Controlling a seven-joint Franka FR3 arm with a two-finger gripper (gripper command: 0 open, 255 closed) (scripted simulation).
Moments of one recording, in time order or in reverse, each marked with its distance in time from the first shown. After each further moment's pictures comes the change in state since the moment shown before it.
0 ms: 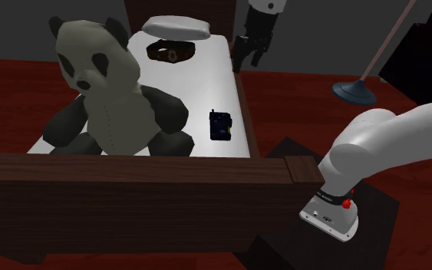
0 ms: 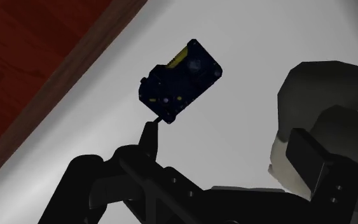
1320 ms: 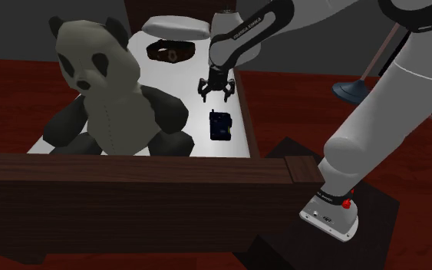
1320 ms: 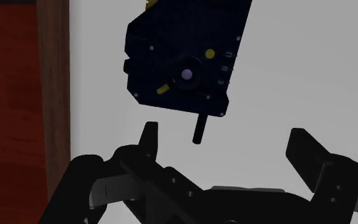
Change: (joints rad) arm -0.181 0.701 0.137 0.095 -0.119 0.527 0.618
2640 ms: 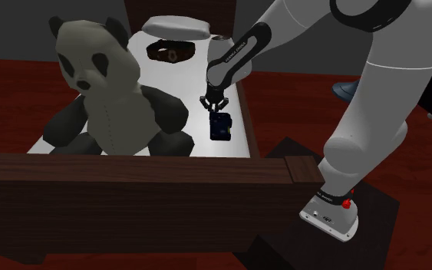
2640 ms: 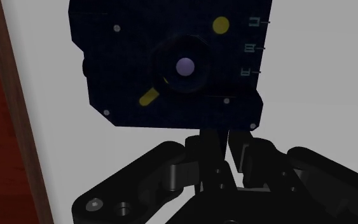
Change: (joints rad) arm 0.002 0.235 -0.036 0.052 -0.087 0.157 0.169
